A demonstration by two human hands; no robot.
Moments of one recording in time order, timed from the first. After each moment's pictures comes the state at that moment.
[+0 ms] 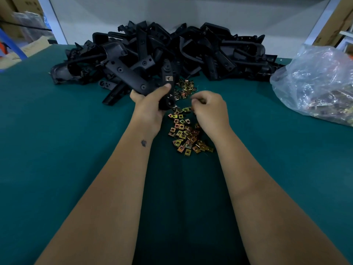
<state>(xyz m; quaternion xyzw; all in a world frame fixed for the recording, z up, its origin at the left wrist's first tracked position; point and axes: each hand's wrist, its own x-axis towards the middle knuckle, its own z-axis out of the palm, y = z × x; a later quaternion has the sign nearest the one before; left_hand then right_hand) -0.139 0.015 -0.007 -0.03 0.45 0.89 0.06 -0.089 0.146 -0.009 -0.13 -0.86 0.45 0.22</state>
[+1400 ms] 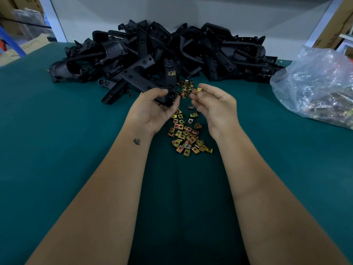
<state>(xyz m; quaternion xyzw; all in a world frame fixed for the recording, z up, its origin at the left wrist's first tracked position) -0.130 0.006 -0.001 0.00 0.30 0.93 0.21 -0.086 0.151 -0.002 -0.11 -0.55 0.80 0.21</state>
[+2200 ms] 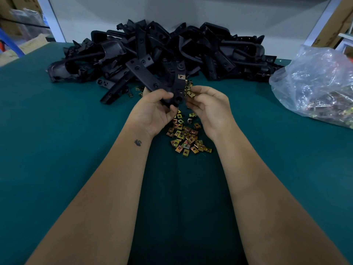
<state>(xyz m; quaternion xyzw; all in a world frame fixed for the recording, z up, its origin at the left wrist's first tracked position) -0.128 0.008 -0.003 0.05 0.37 0.90 0.21 -0.088 0.144 0.001 -0.10 -0.58 0.79 0.16</state>
